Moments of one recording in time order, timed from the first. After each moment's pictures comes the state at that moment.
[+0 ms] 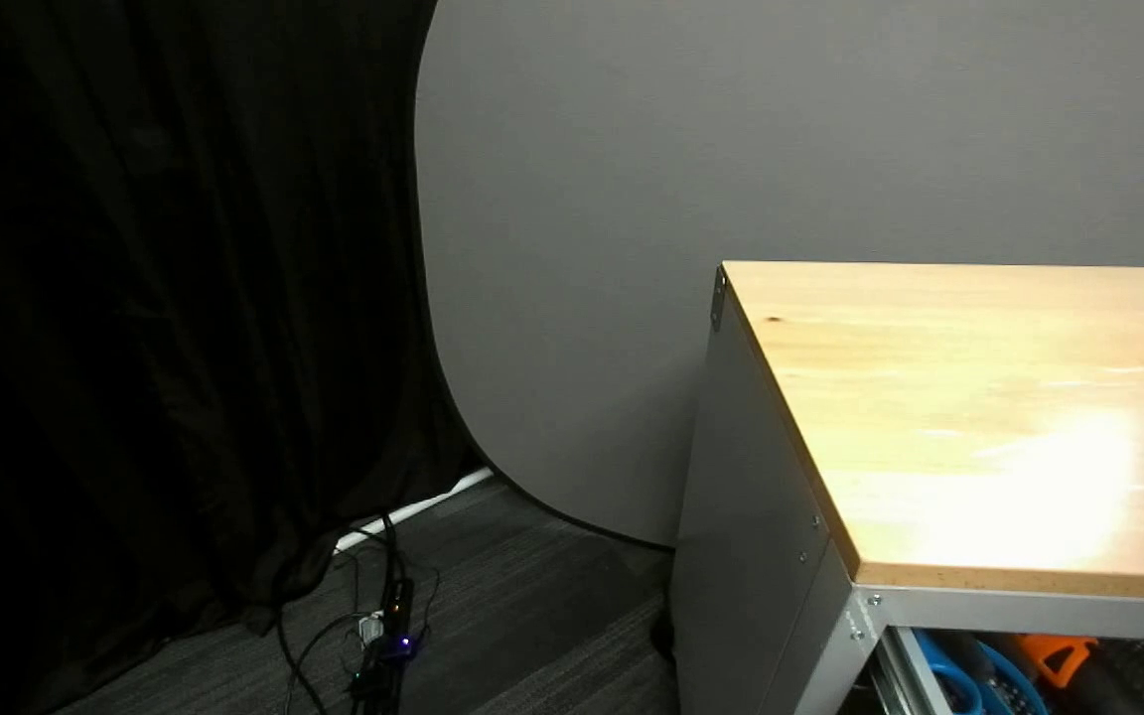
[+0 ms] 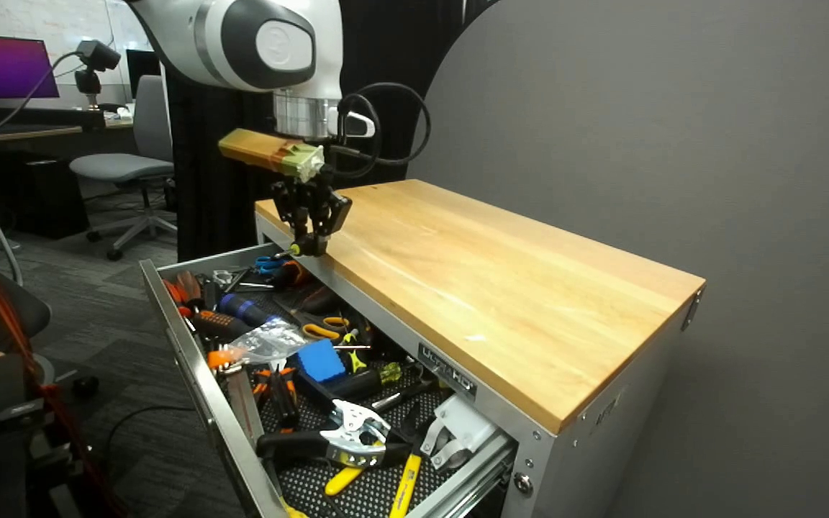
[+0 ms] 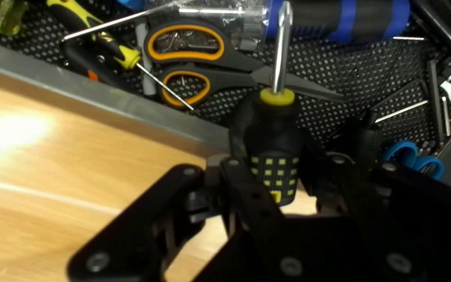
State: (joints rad) arm 0.14 0.28 0.10 -2.10 -0.06 2.38 -0.13
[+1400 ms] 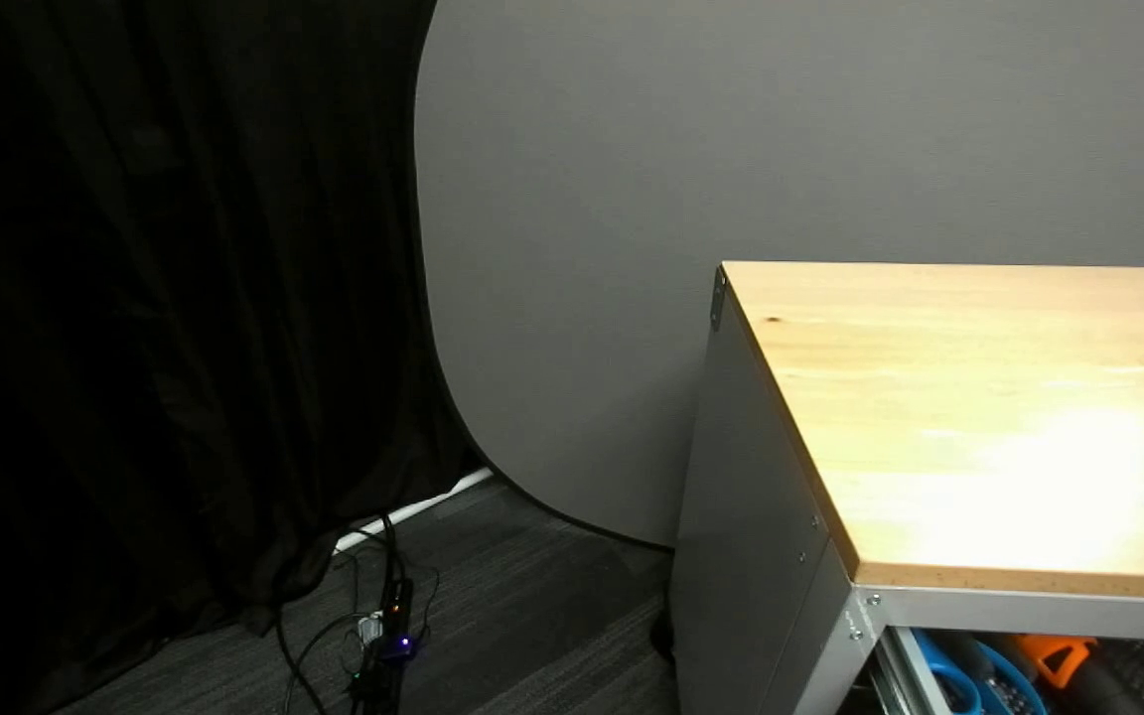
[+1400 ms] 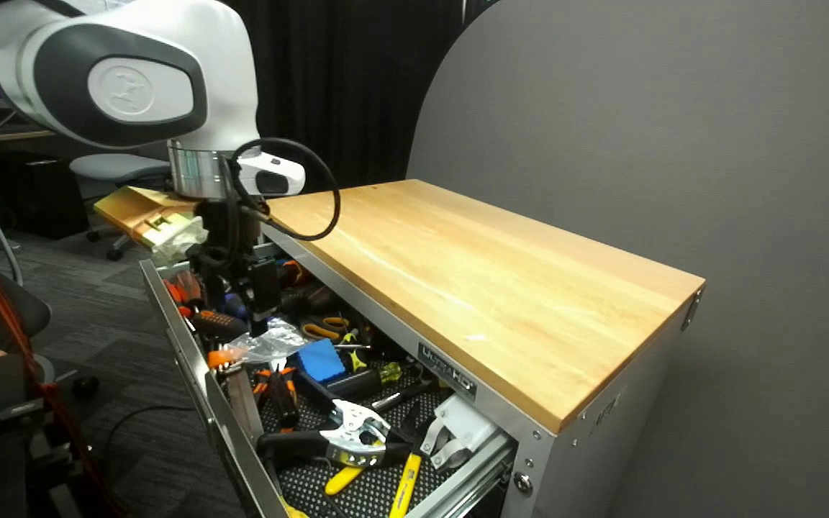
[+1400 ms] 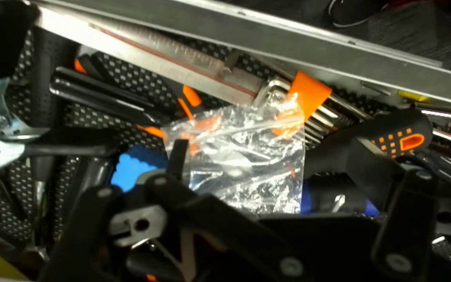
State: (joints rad) arm 0.10 0.03 0.07 -2.62 -0.07 2.65 -0.04
